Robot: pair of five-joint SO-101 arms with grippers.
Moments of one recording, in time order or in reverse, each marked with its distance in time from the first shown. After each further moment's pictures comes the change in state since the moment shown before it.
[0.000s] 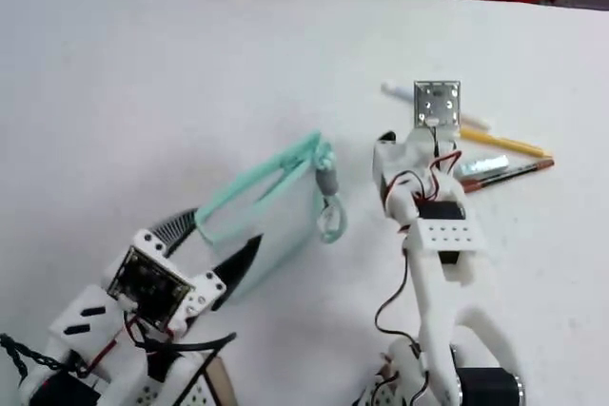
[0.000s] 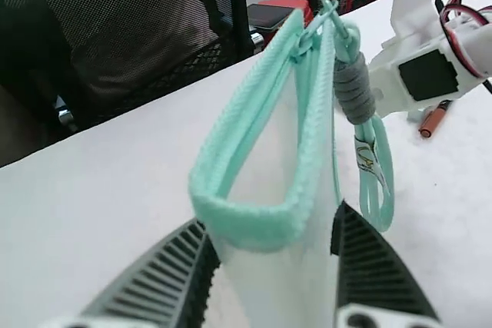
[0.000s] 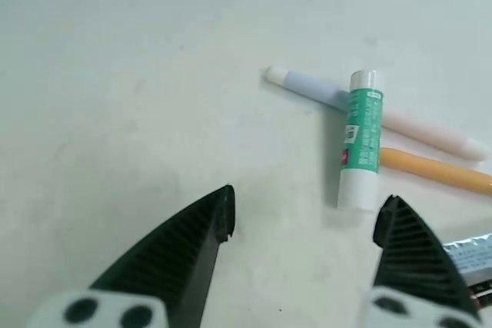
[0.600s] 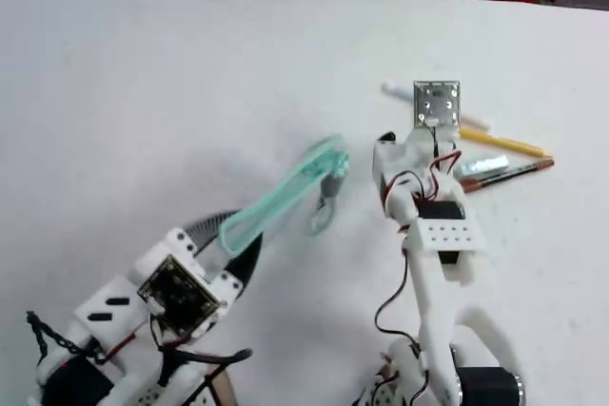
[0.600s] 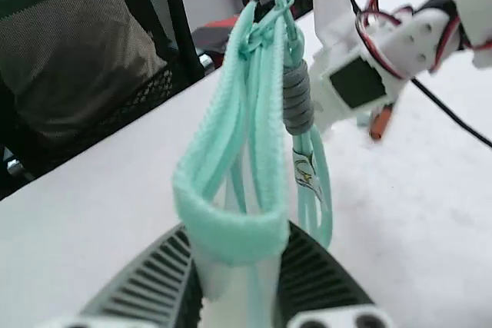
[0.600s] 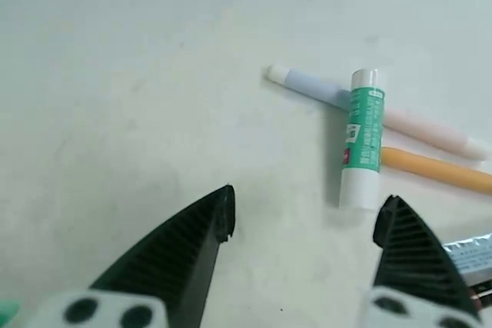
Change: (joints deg) left arm 8.7 0.3 4.4 -7.1 -2.5; right arm -0.1 0.2 0.0 0.0 0.0
